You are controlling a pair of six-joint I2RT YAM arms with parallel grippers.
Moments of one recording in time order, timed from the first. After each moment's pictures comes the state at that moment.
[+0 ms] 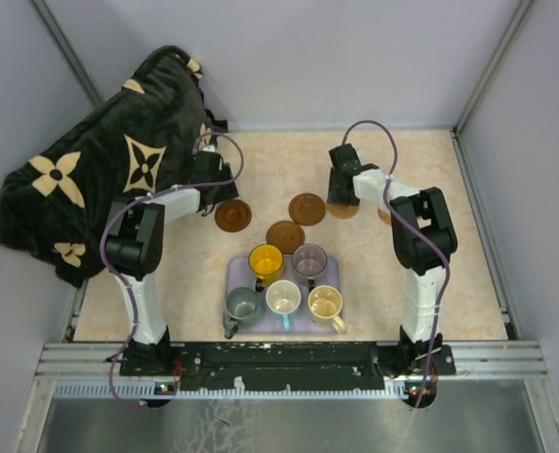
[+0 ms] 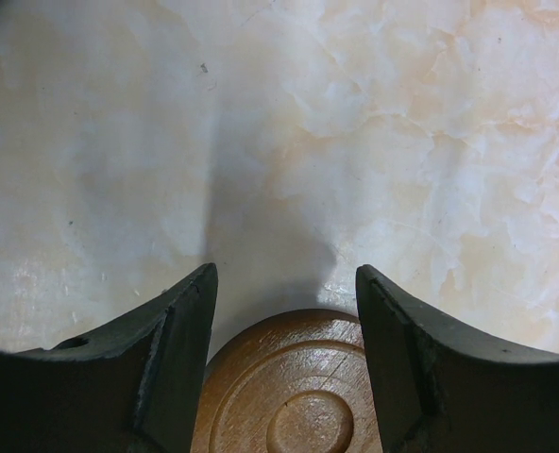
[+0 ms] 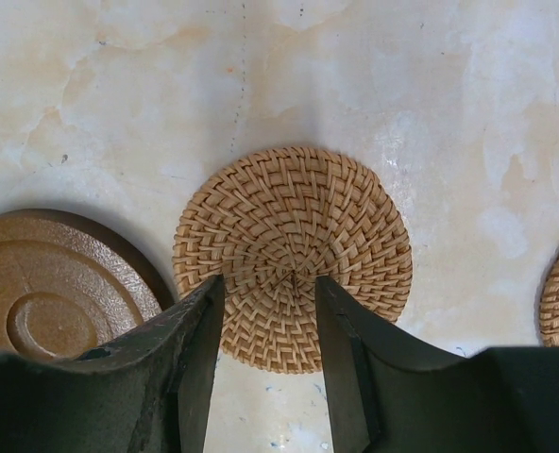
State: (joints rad) left arm -0.29 2.00 1.26 0.00 -0.14 -0.46; right arm 0.34 2.04 1.45 -0.44 0.21 0.40
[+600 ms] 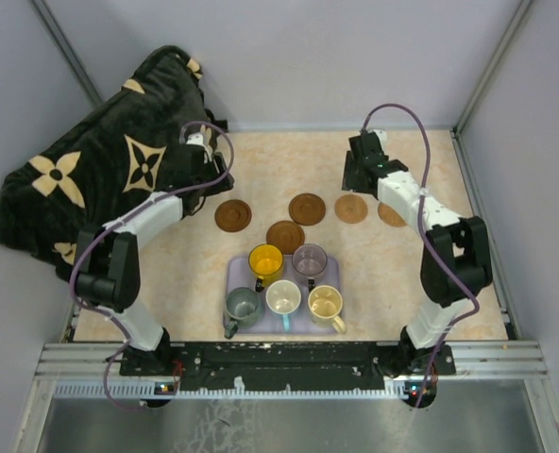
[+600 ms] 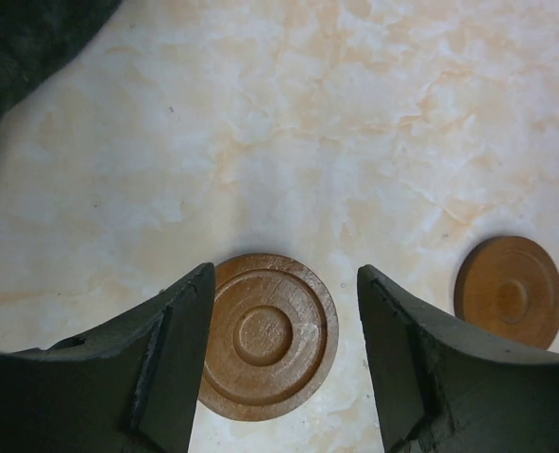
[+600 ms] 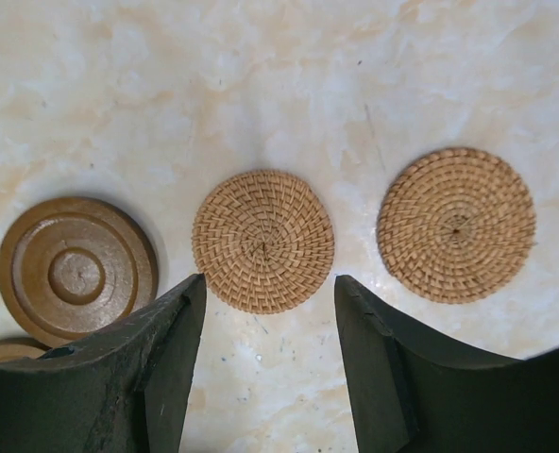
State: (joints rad) left arm -0.28 1.72 1.15 0.00 -0.07 -0.41; right arm 0.32 1.74 1.36 -0.49 0.31 0.35
